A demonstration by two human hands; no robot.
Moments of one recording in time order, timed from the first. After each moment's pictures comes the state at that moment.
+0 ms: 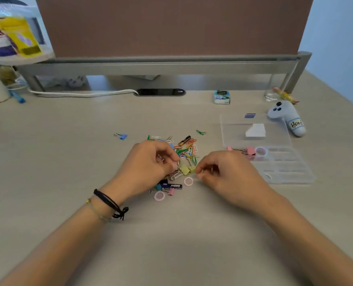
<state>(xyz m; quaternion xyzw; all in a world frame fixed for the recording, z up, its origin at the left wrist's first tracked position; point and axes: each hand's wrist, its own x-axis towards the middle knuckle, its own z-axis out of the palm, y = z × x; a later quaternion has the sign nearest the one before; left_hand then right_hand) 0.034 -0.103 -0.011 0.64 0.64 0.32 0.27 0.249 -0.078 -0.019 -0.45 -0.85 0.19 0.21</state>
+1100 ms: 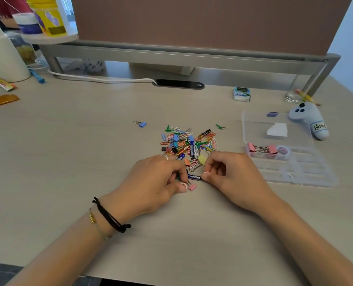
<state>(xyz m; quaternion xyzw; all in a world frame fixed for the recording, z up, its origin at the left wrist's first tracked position) 0.009 -0.156 -0.025 0.75 0.62 0.17 0.15 0.219 -0.092 -0.034 -0.44 -0.83 0.24 0.24</state>
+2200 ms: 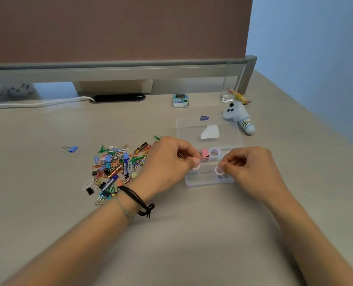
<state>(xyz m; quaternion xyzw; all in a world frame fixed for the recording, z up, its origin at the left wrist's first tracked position) 0.159 -0.065 0.000 0.69 0.56 0.34 0.31 0.366 -0.073 -0.010 -0.61 -0.67 0.24 0.34</state>
